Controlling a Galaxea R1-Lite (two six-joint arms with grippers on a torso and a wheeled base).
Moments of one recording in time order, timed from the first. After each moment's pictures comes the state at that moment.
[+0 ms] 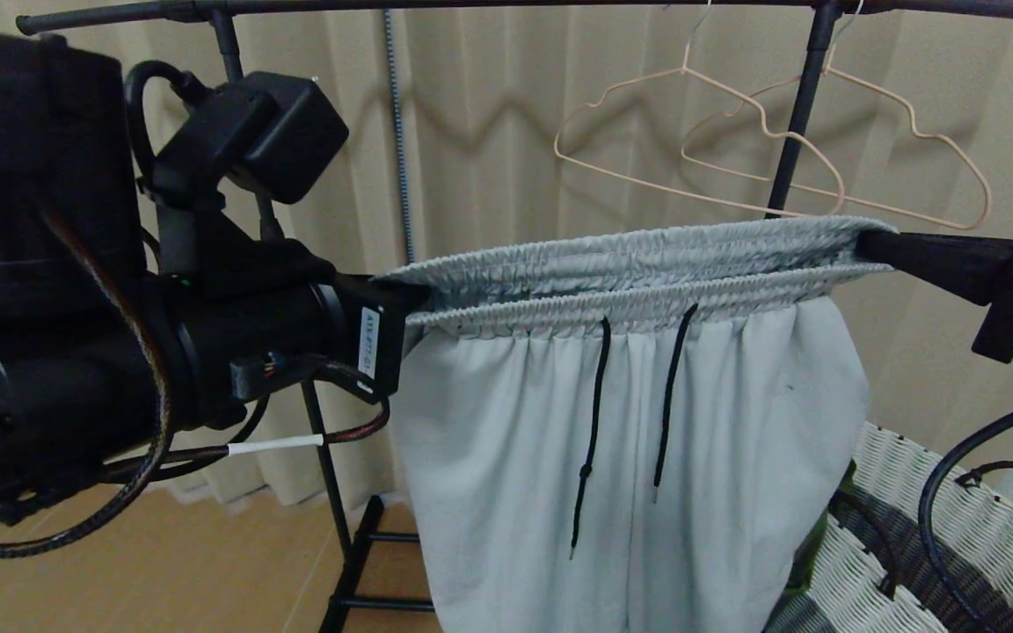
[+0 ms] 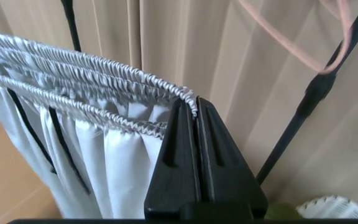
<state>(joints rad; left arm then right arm) -0.75 1.43 -1.05 -0.16 0.24 0.07 0.29 1.22 -0.88 -0.24 0.18 0.00</state>
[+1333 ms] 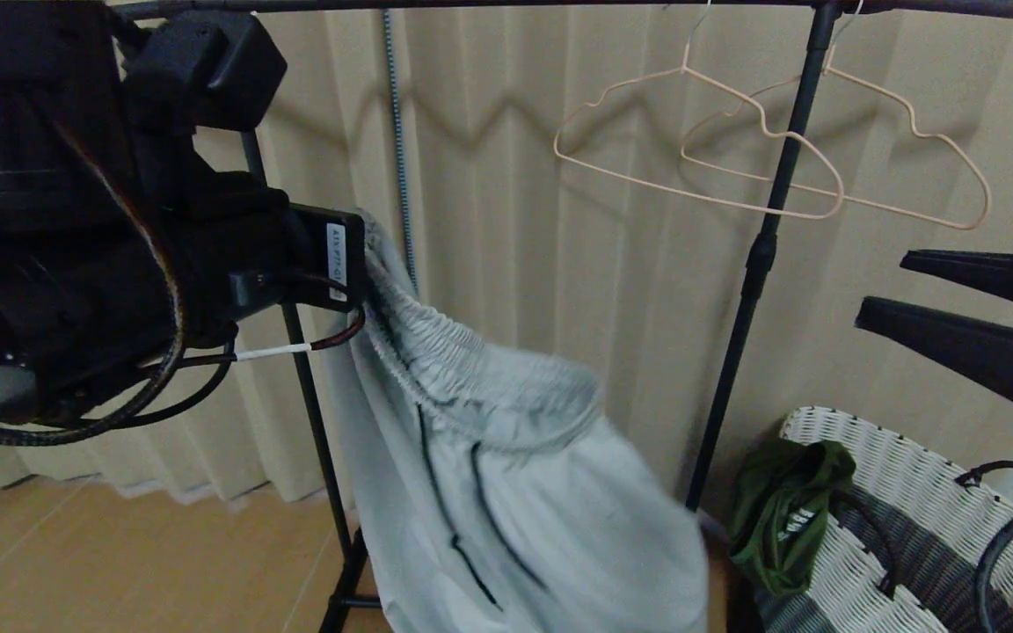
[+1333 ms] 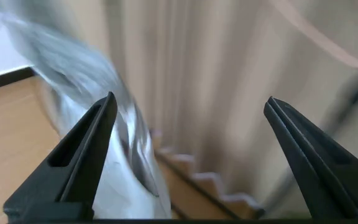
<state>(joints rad) -0.67 1.47 -1.12 -0.19 0.44 0.07 0.30 1.11 -0.77 -0.24 0.40 0.01</state>
